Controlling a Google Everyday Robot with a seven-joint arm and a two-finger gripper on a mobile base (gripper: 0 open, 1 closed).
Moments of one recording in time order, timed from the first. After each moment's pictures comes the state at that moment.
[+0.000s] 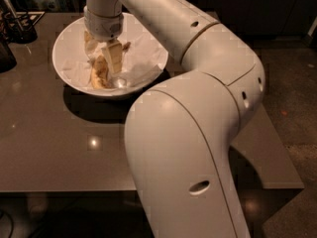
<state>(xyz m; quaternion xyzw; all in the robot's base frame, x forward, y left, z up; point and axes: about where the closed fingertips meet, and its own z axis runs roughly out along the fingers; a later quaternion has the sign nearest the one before) 0.679 0.145 0.881 -0.93 0.36 0.01 0.12</state>
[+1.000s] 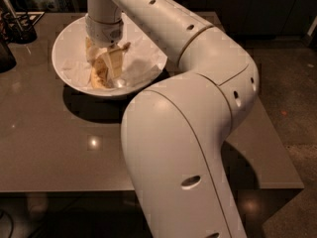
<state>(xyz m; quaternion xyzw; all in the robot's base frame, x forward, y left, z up) 0.681 0.147 0.862 -0.92 0.36 0.02 0.11</state>
